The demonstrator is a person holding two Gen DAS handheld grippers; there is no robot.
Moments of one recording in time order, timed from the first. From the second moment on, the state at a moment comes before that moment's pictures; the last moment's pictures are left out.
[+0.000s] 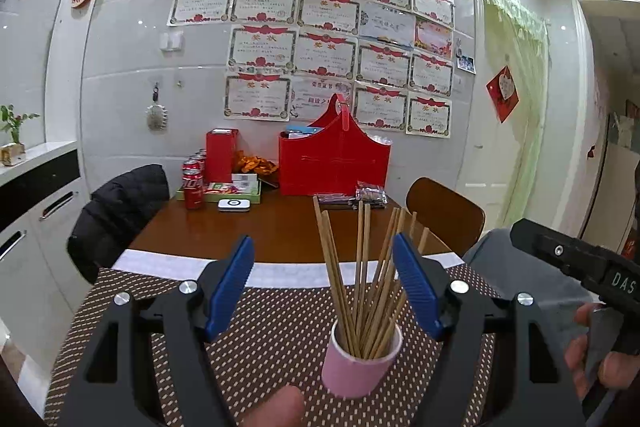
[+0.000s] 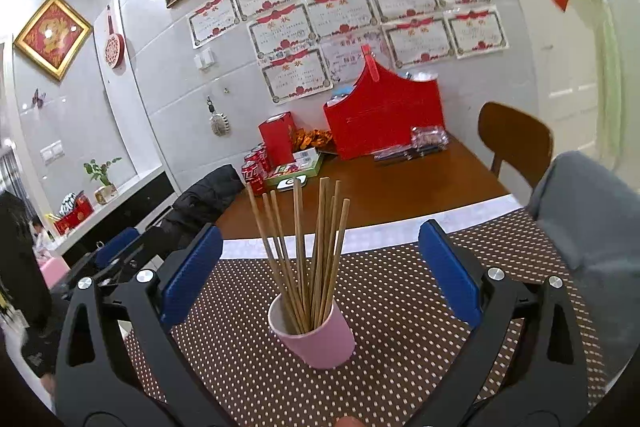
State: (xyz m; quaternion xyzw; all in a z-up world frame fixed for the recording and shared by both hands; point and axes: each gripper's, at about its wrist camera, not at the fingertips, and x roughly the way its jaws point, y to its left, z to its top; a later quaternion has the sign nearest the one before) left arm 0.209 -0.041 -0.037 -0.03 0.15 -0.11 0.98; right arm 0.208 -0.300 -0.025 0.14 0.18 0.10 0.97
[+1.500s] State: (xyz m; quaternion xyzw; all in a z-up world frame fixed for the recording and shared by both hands) left arm 0.079 -0.018 0.000 -0.02 0.15 -0.08 0.99; right arm 0.068 -0.253 0.011 0.04 0.13 0.01 0.99
